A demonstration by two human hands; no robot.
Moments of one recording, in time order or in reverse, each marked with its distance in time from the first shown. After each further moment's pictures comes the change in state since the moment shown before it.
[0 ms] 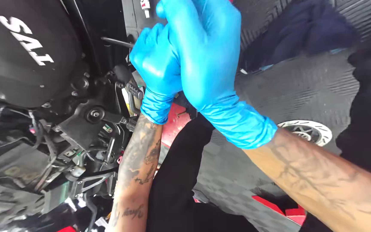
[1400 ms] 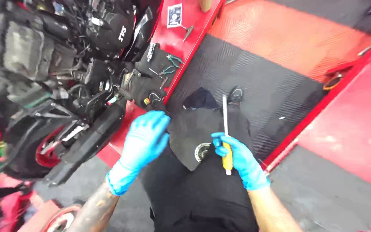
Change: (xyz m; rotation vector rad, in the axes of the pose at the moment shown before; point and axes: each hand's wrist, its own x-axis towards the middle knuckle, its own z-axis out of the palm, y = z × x) left_hand -0.047 0.362 -0.378 -0.018 -0.487 -0.199; right_hand -0.276 -0.133 -0.364 0.329 -0.584 0.648
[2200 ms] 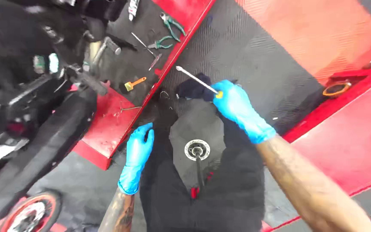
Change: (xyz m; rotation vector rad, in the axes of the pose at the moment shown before) left_hand 0.018 -0.108 0.191 -0.604 -0.124 -0.740; right_hand 0.259 -0.080 0.001 -1.791 0.262 0.011
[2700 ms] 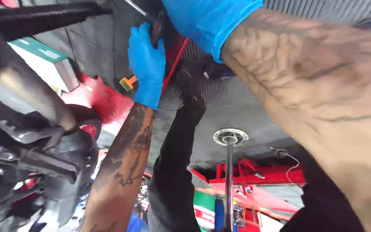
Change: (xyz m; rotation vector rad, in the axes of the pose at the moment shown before) left_hand 0.408 -0.036 0.115 0.515 0.116 -0.180; right_hand 0.358 -0.036 0.142 0.322 -0.222 -0.119
